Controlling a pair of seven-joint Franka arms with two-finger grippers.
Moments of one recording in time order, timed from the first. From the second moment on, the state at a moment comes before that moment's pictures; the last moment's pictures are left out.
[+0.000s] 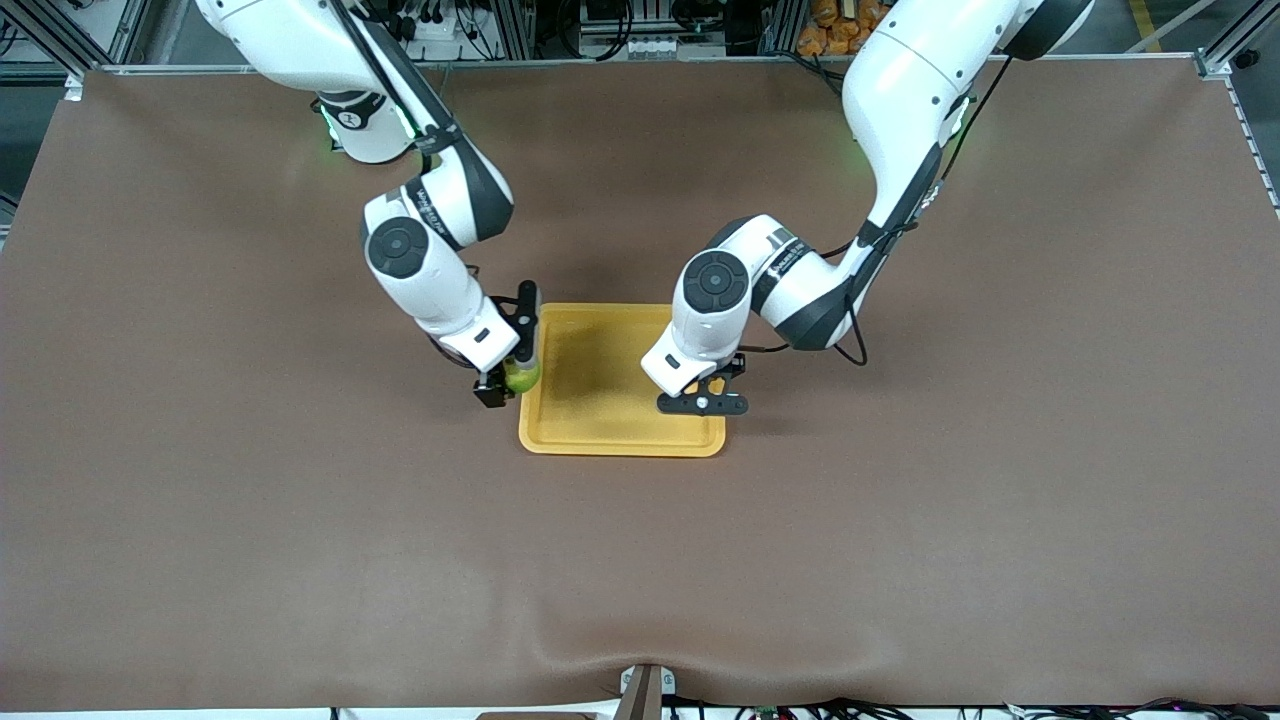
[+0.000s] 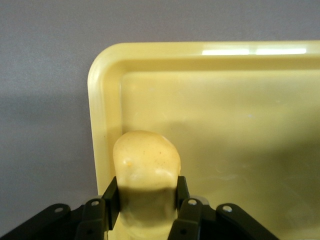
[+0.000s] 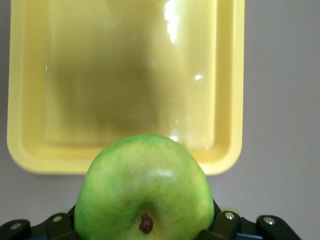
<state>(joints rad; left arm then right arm) -0.49 0.71 -0.26 -1.55 0.22 2.24 -0.76 0.48 0.40 0.05 -2.02 0.11 2.55 -1.11</state>
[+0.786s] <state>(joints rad) -0.50 0.75 -0.25 -1.55 0.27 2.24 -0.78 0.55 0.57 0.05 -1.92 0.11 2.55 -1.05</state>
